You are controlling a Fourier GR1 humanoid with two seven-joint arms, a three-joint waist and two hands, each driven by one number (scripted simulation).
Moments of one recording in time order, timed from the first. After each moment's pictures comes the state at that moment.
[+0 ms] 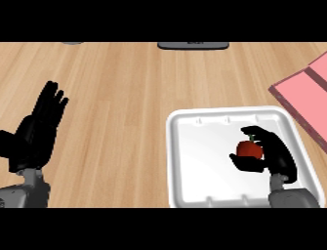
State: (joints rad) left arm -0.12 0.11 0.08 -1.66 0.10 0.10 0.23; right arm -0.09 -0.13 0.09 -1.46 0.66 0.00 0.57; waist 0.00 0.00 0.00
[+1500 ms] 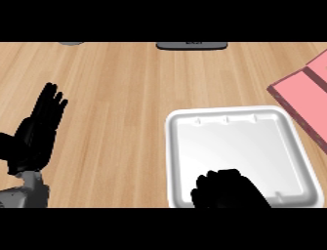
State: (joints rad) left arm -0.10 0.10 0.09 -1.68 0.10 0.09 0.24; right arm -0.03 -0.28 0.70 -2.14 1.10 0.25 0.34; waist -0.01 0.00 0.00
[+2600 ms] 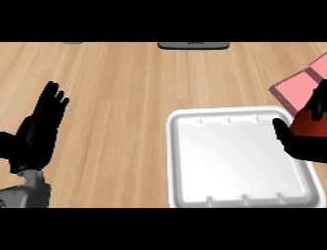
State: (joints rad) left arm -0.11 0.09 0.09 -1.67 0.09 0.09 0.23; right arm -0.33 -0.25 -0.10 -2.10 0.81 0.37 0.44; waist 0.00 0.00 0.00
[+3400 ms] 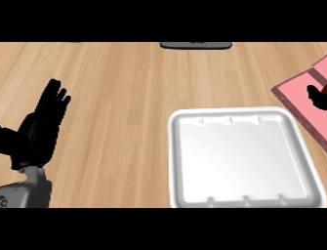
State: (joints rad) left arm -0.14 0.09 0.08 -1.66 0.09 0.08 0.24; right arm -0.47 -0.49 -0.25 -1.36 0.96 0.06 0.01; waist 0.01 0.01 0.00
